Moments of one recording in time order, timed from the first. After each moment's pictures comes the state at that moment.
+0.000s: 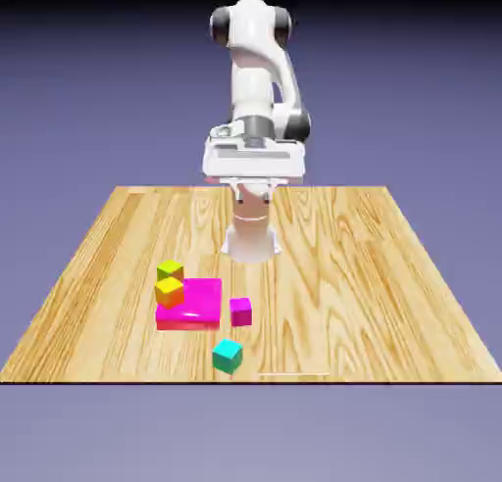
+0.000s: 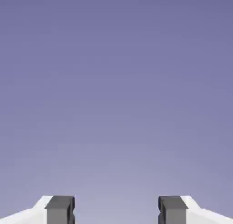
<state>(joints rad) 0.00 -0.53 0.00 -2.81 0.05 3.00 0.78</state>
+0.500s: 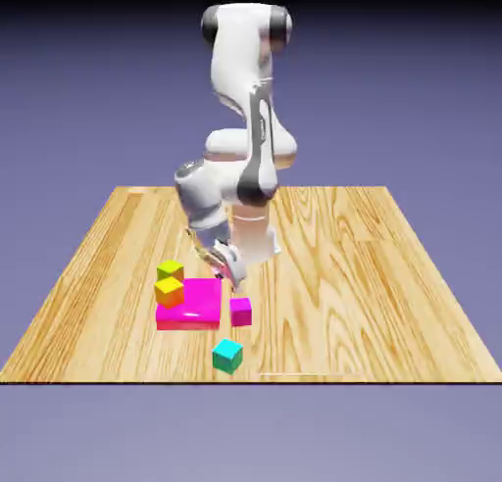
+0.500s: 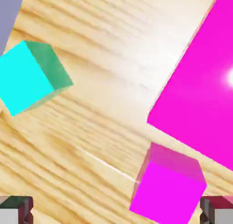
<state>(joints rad) -0.16 0.02 -0.06 -2.75 0.67 2.52 1.28</state>
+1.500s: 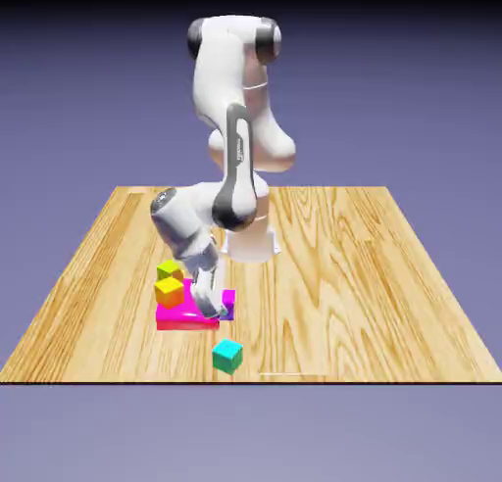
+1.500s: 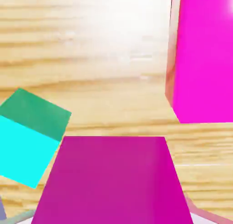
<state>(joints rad) -0.54 0.19 0.30 -2.43 0.60 2.45 1.71</state>
